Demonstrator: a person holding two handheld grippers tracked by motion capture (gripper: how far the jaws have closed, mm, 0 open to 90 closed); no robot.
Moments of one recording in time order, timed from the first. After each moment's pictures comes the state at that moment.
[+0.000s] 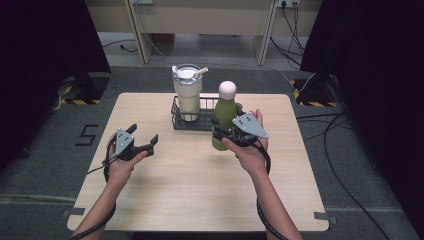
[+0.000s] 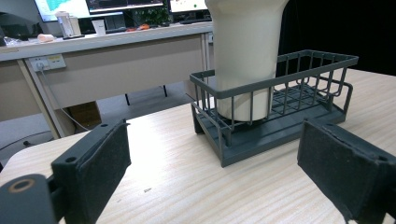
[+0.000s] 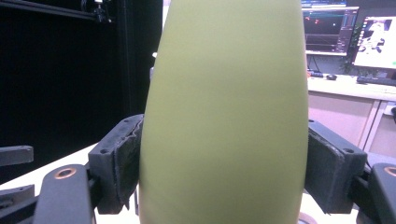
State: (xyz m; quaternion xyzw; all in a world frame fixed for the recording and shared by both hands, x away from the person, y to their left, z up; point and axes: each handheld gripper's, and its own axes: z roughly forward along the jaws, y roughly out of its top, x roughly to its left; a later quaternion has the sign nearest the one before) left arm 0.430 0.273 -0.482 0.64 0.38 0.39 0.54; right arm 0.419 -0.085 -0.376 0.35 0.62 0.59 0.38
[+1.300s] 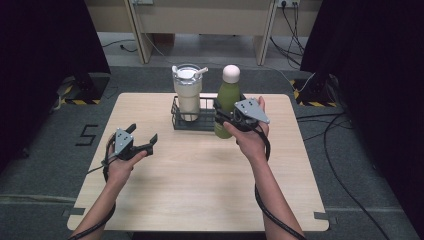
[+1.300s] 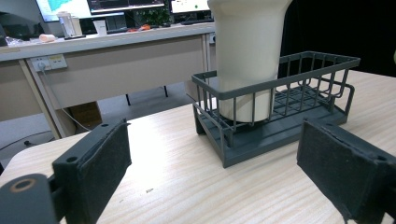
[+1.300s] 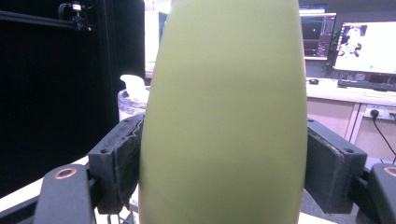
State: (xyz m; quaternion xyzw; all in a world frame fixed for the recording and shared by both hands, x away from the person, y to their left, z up) left arm 0.430 0.275 -0.480 0.63 0.38 0.39 0.55; right arm 0.449 -0.085 -0.355 0.36 0.60 0.59 0.39
